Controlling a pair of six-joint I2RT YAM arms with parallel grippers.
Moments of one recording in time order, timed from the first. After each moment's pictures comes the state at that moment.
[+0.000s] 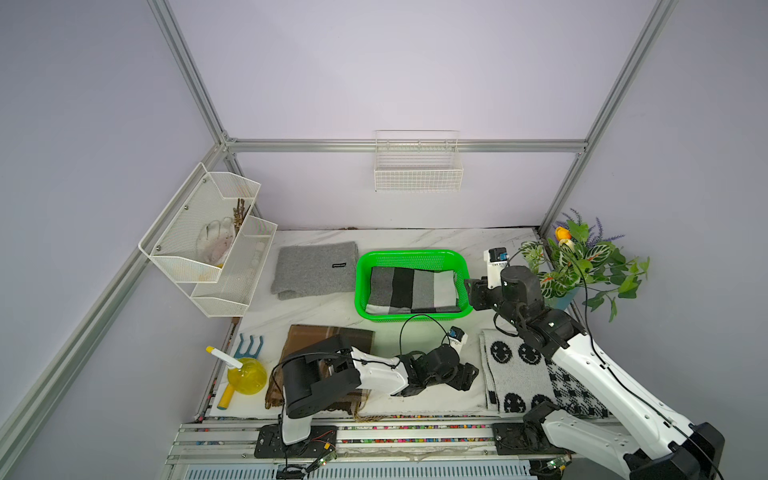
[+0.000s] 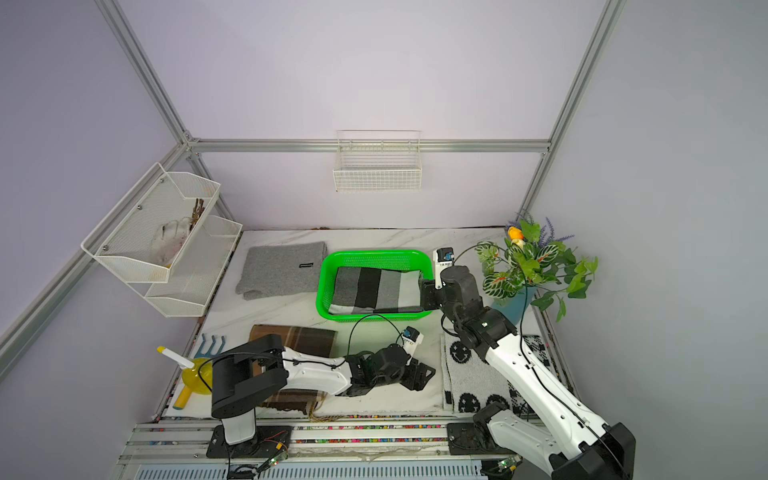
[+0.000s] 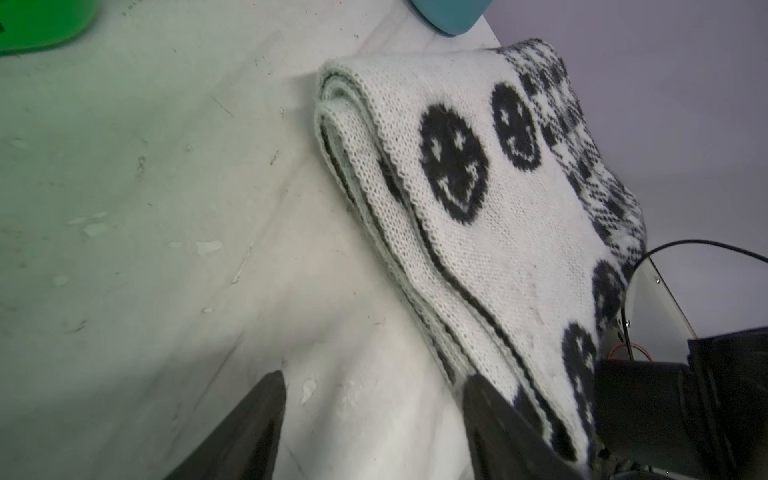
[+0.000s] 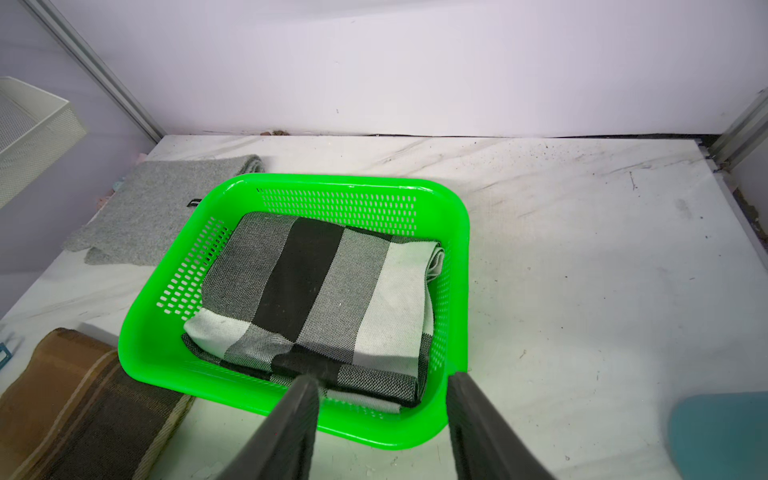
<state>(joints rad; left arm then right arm) -1.21 1.90 0.93 0.38 -0.06 -0.73 0.48 1.03 0.96 -0.40 0.16 0.27</state>
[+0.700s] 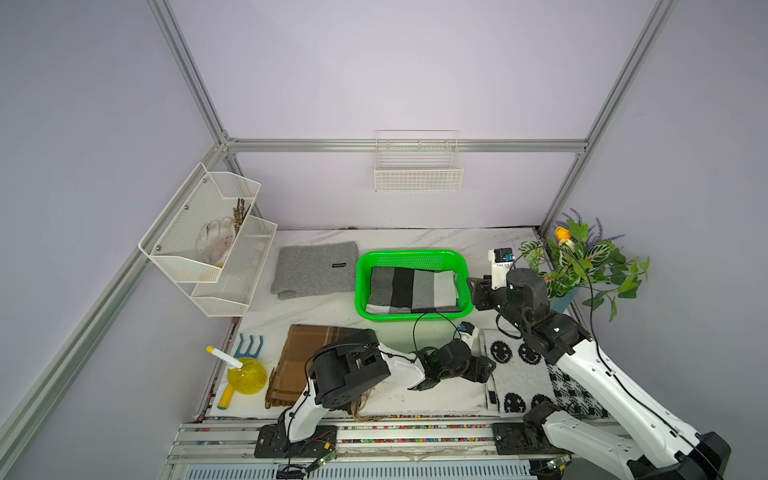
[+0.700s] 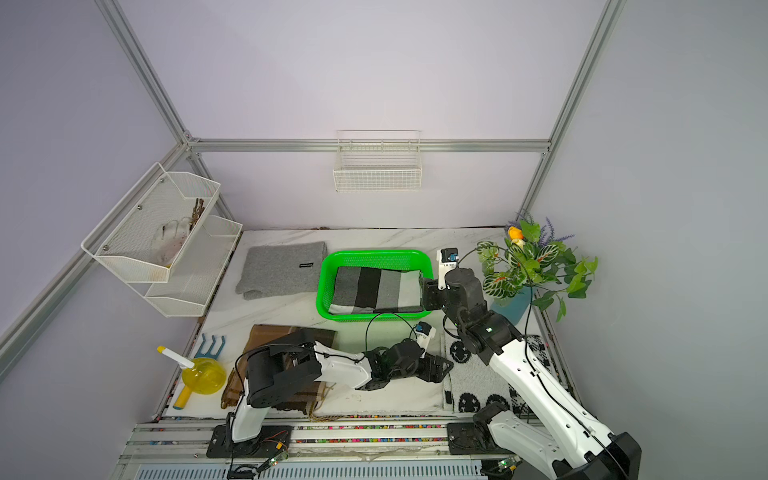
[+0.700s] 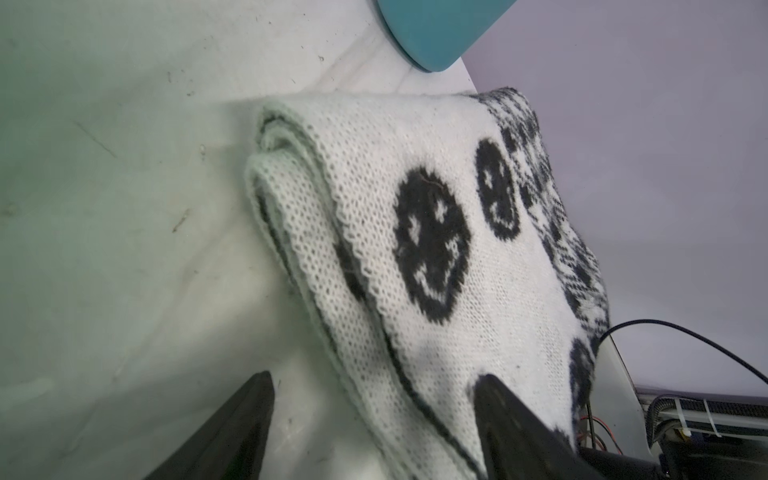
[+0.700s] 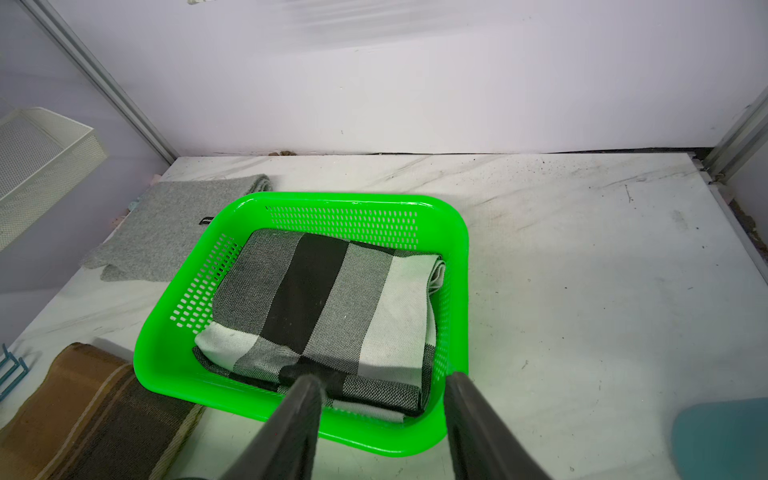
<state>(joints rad) -1.20 2.08 1.09 0.48 0.02 -0.82 0.48 0.99 0.94 -0.37 0.16 0.27</state>
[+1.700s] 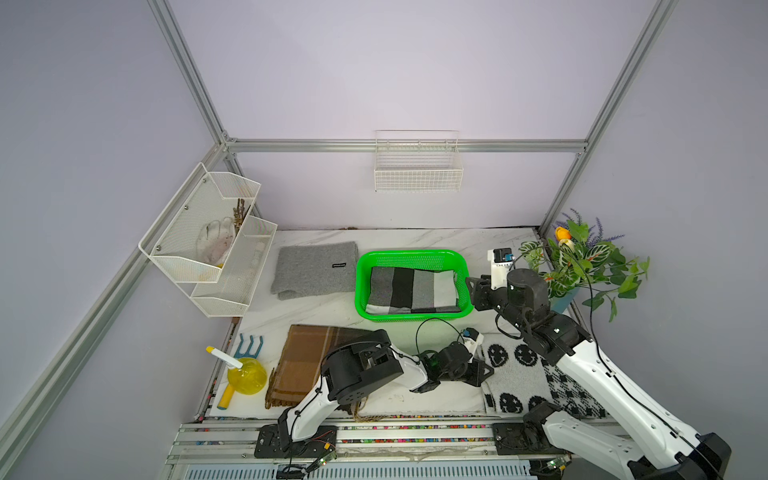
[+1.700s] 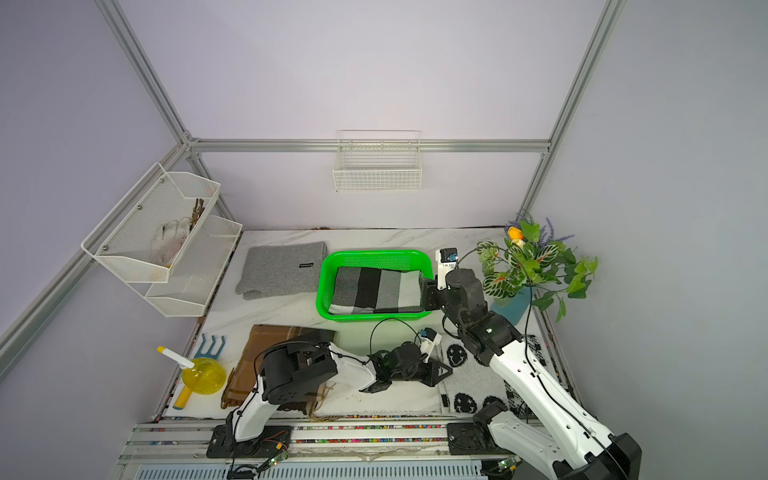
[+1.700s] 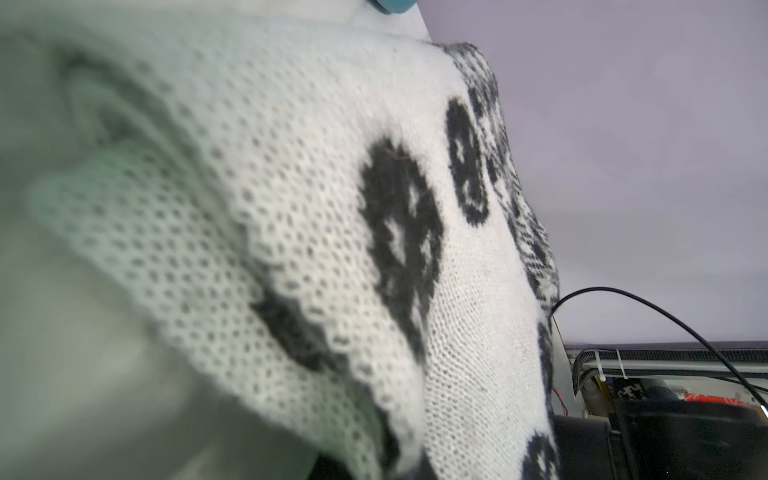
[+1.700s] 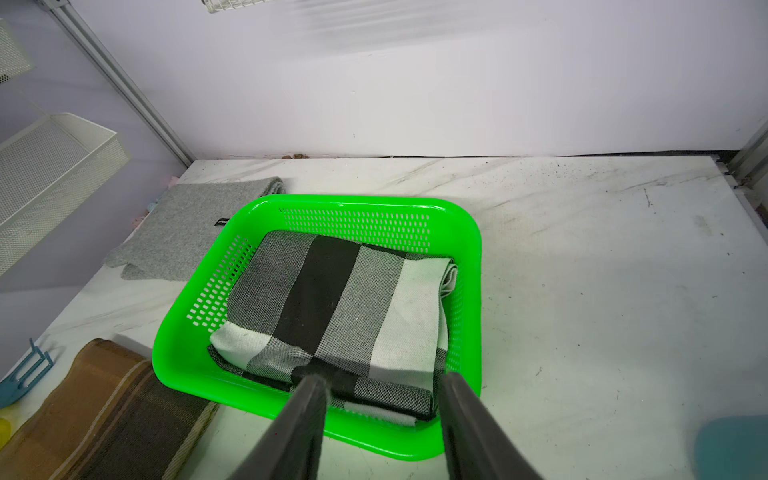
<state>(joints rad) -1.17 2.14 1.03 0.67 0.19 -0.90 0.48 0.99 0.93 -0.35 0.12 0.27</state>
